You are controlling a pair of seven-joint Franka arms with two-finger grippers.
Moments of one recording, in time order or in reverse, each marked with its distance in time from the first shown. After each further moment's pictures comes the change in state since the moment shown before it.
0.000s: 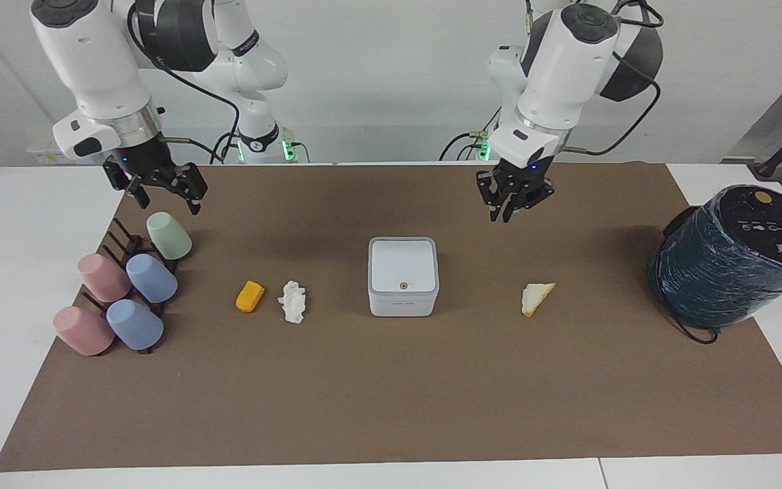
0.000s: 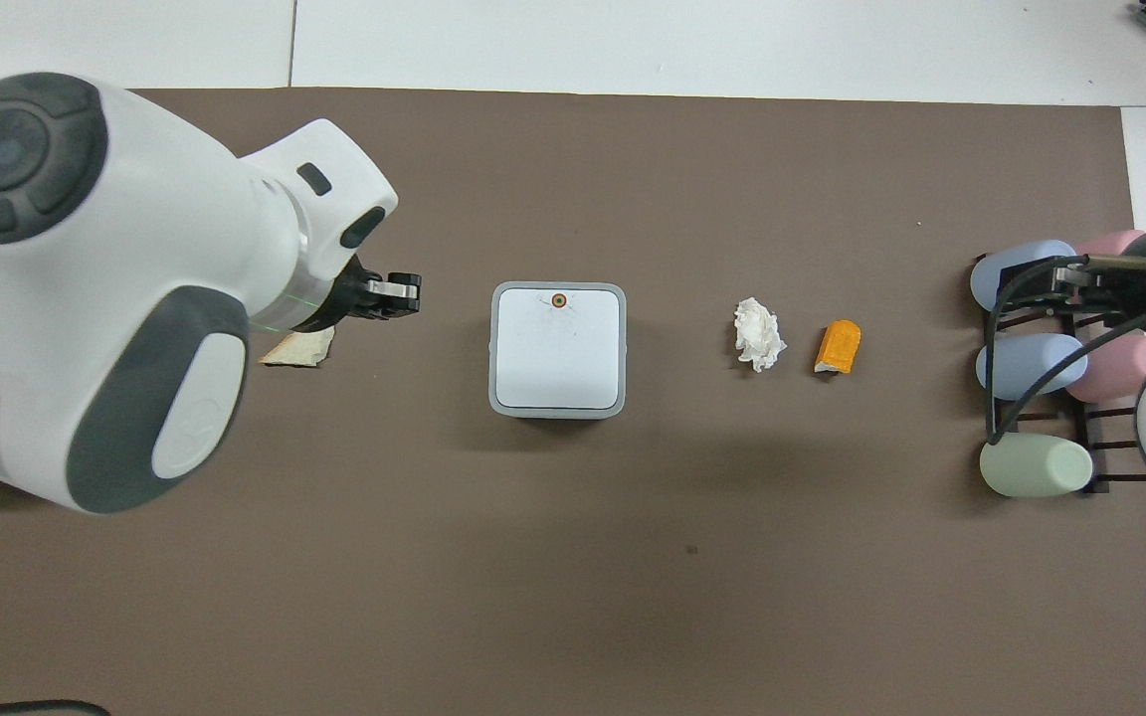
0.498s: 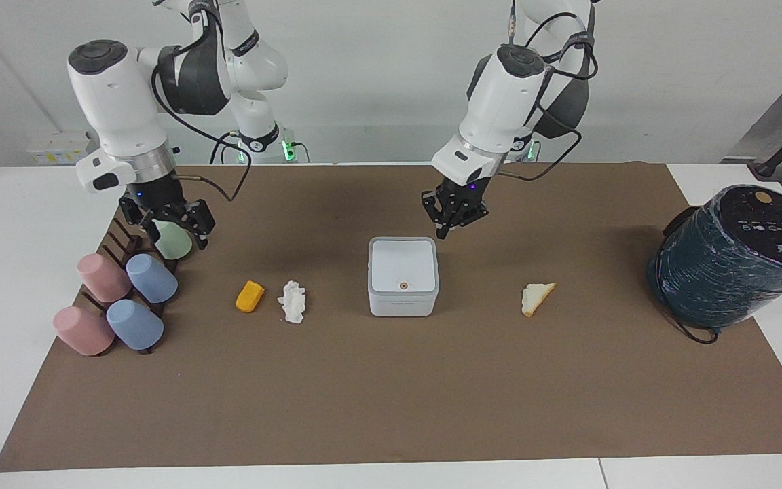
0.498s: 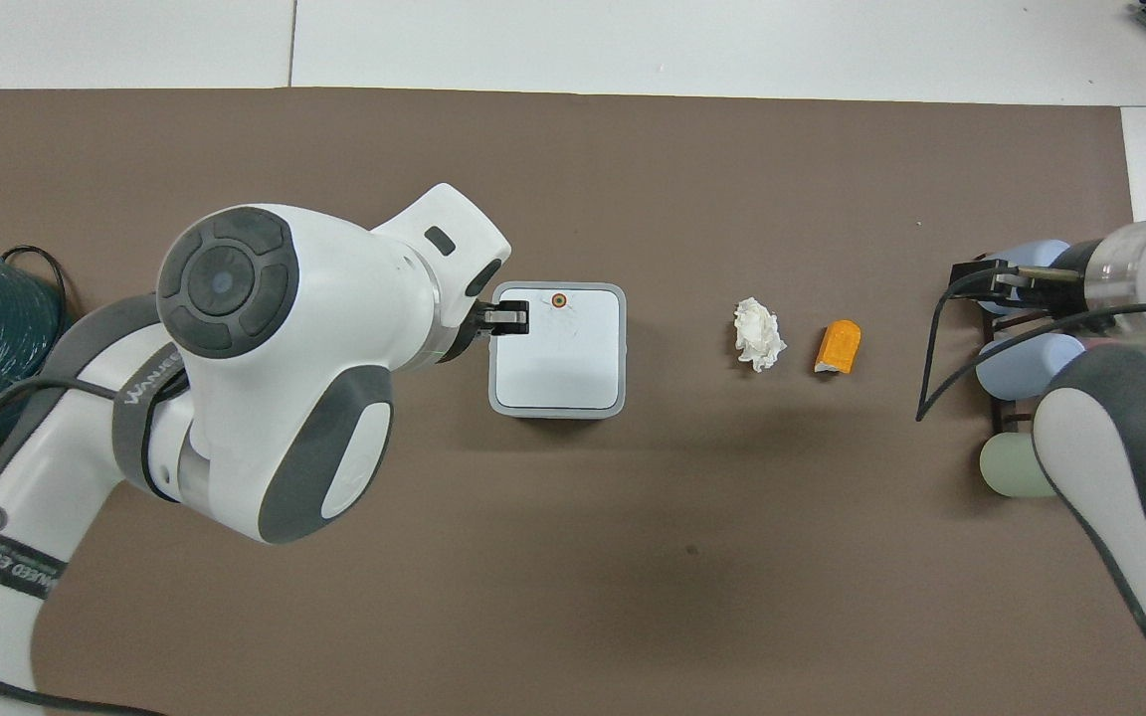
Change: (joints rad) left arm -0.098 0.026 -0.002 -0.168 -0.098 0.337 -0.077; right arm 0.001 0.006 0.000 -0.223 0.001 0.339 0.035
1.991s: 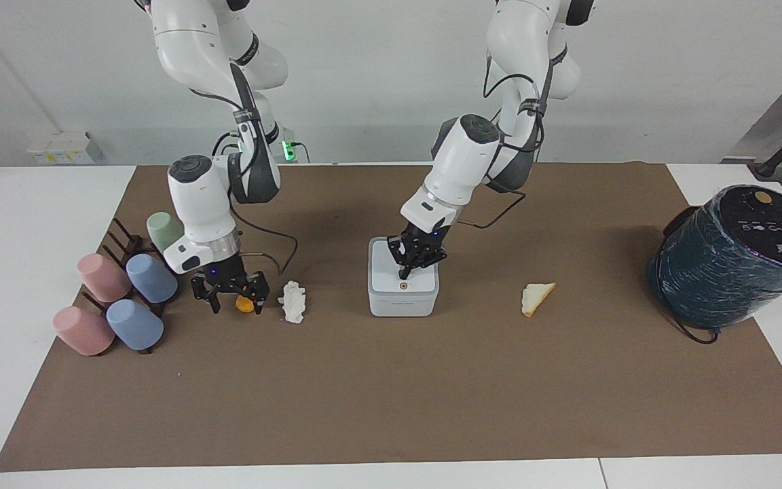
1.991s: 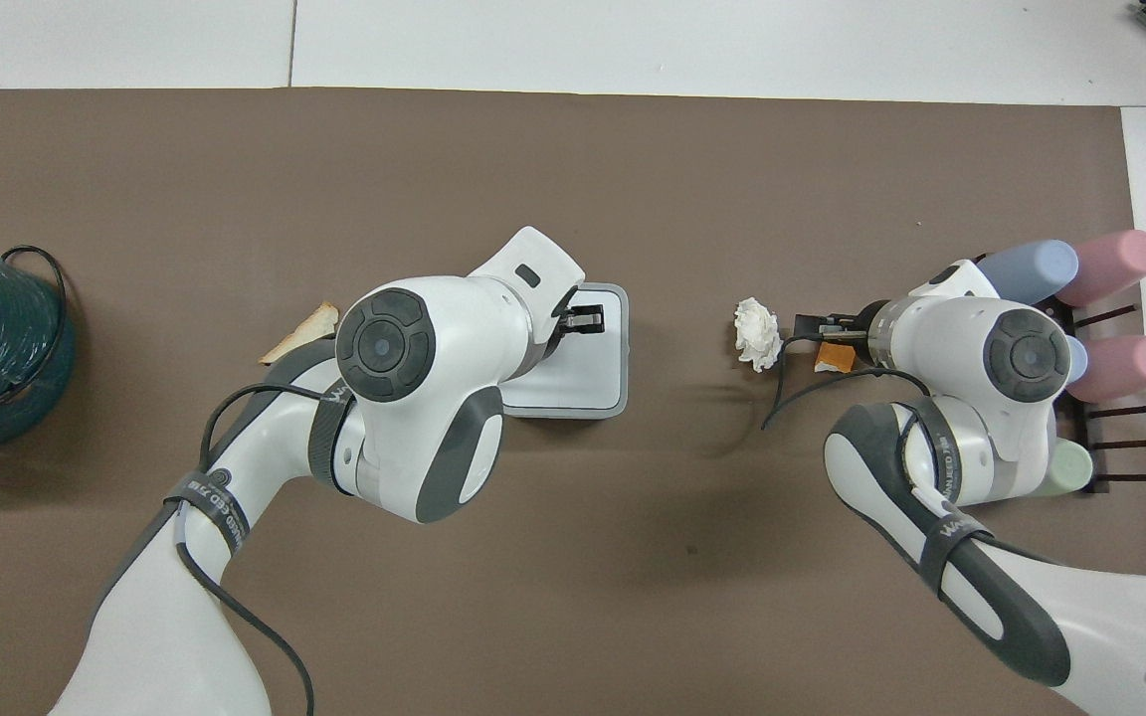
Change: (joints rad) left arm -0.086 0.169 0.003 -0.069 -0.114 0.368 -0.008; right arm 0.095 0.264 0.004 -0.235 0.000 0.551 0.001
